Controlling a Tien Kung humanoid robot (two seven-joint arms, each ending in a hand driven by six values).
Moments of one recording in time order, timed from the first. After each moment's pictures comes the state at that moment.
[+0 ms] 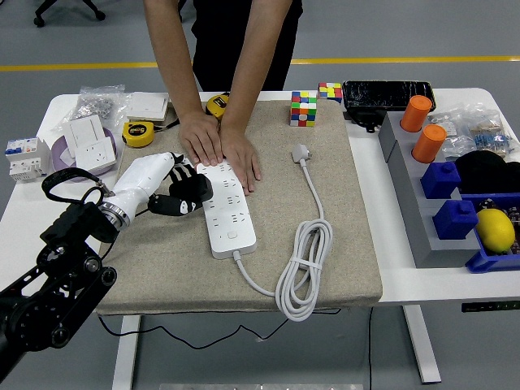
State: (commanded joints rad) left arm -0.35 0.21 -1.06 -1.24 2.11 0.07 0.04; right arm 0.06 -0.07 1.41 0.18 -1.38 0.01 -0.06
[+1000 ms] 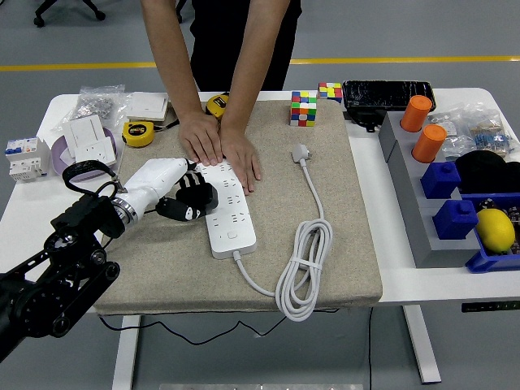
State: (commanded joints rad) left arm -0.41 0.24 -0.97 -1.18 2.12 0.04 0.03; right arm 0.07 -0.08 1.41 0.18 -1.38 0.01 -0.07
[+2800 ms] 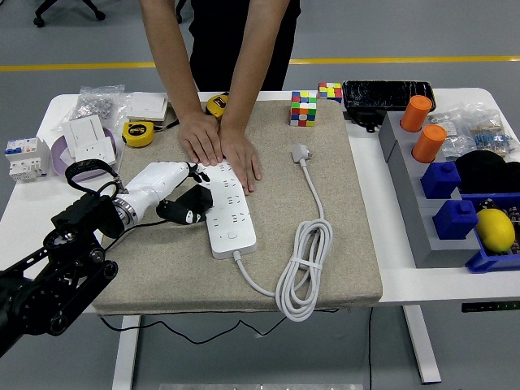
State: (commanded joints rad) left arm -0.42 0.25 -0.96 -1.17 2.10 0.00 0.03; right arm 0.07 -0.09 1.41 0.18 -1.38 0.01 -0.06
